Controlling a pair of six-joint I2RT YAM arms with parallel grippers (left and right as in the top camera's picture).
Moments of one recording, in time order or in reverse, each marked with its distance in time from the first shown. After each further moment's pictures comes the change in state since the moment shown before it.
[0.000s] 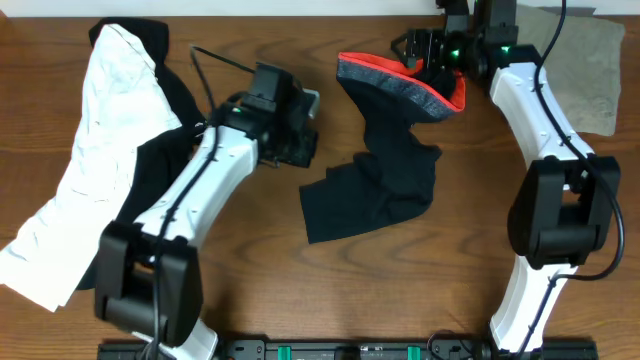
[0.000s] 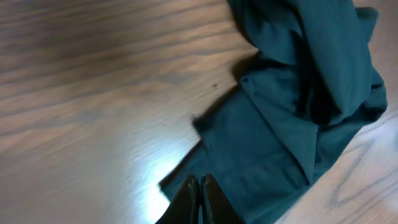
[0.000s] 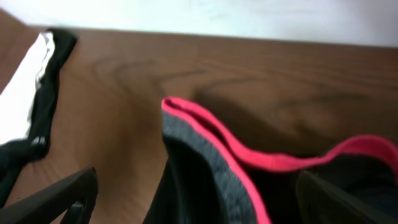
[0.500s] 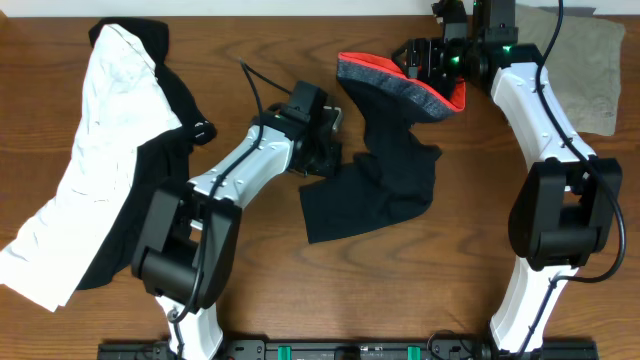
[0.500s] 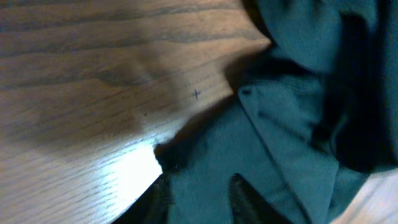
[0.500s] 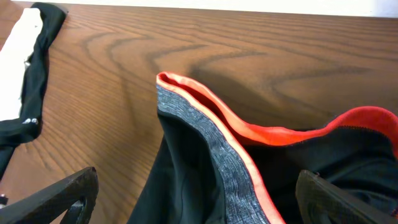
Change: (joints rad) left arm -0.089 0.184 -0.007 0.127 0.001 -0.205; right arm 0.000 -0.004 0.000 -0.074 0.024 -0.039
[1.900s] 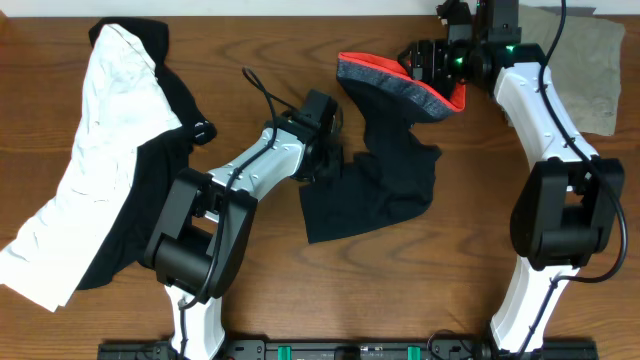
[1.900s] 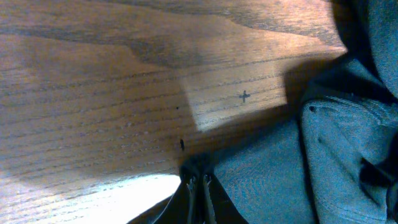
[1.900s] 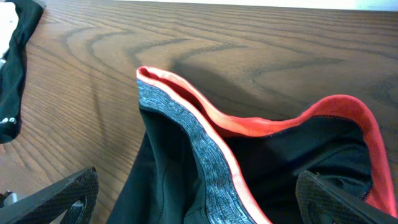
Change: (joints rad) left arm -0.031 0.058 0.000 -0.001 -0.100 -0.192; right arm -0.014 0.000 0.000 -0.022 0.044 -0.019
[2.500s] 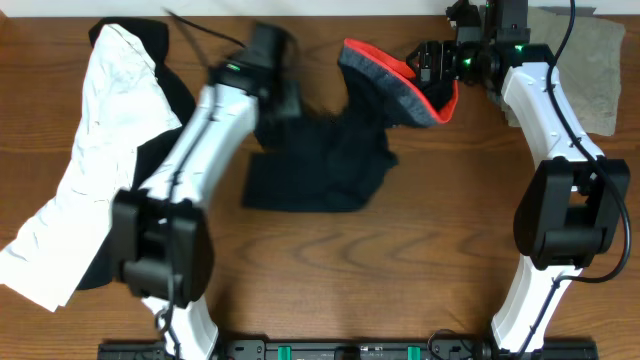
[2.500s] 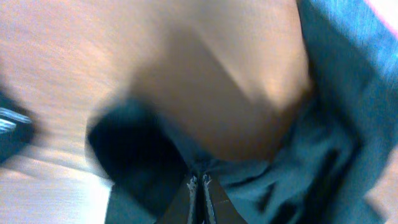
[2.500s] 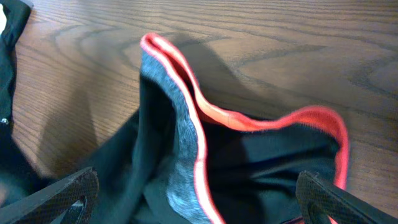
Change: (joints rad) left arm 0.215 -0.094 0.348 -0.228 -0.229 0.072; right arm -0.026 0.000 0.000 -0.029 0.003 -0.002
